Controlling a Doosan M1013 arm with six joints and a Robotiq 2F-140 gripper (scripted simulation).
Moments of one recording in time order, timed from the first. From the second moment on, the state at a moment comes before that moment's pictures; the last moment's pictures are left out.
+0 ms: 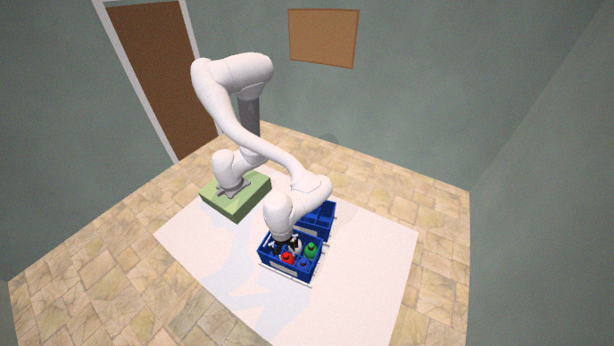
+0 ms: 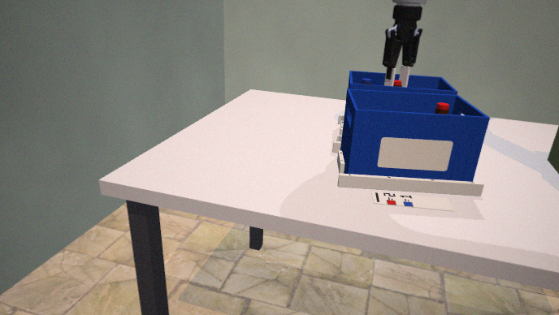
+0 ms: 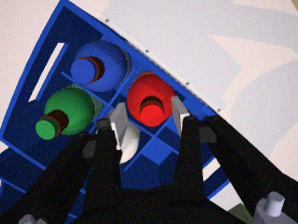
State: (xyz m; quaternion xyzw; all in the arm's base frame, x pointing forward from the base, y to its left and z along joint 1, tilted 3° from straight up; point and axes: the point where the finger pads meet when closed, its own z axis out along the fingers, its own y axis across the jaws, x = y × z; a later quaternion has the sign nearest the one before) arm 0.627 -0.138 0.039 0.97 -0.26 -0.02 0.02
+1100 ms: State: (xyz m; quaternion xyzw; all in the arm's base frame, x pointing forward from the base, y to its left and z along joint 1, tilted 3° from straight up) arm 0.627 -0.138 0.041 0.97 -0.26 -0.02 0.02
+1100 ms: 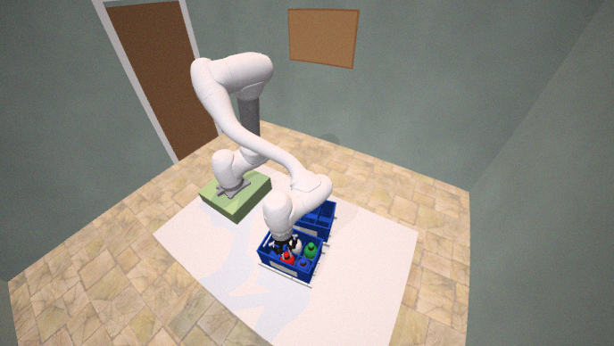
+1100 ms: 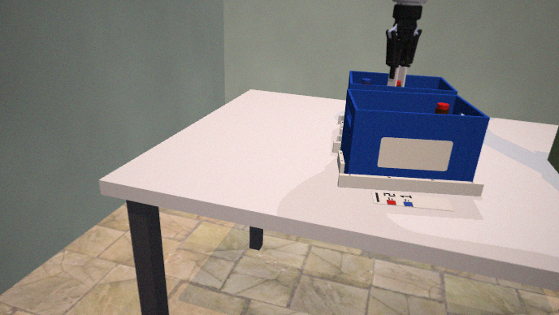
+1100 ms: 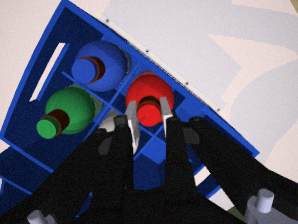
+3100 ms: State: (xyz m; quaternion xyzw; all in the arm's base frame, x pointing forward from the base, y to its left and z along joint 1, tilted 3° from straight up) arm 0.630 -0.136 0.107 0.97 -0.26 -0.02 0.02
